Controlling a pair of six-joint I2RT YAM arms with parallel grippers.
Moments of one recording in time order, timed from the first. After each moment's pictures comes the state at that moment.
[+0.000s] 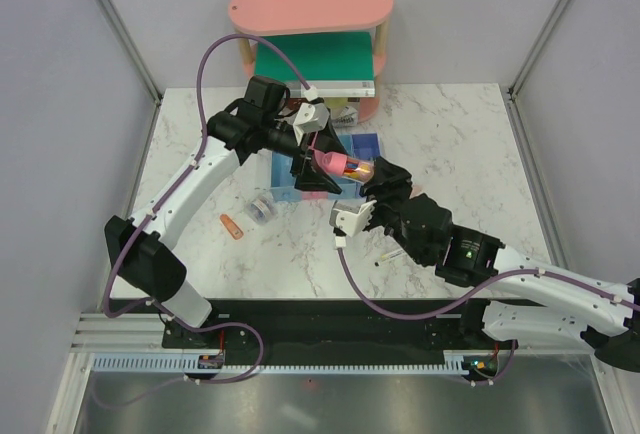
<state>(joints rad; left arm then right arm) -0.51 1.60 1.61 -0.73 1.27 0.64 1.12 0.96 0.90 -0.11 0.55 -1.18</state>
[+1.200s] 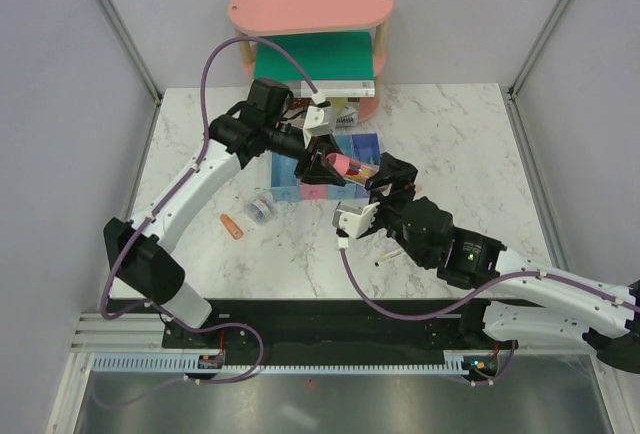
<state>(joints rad) -0.54 1.58 1.60 -0.70 1.13 0.61 1.12 0.94 0.86 -0.11 0.57 -1.15</state>
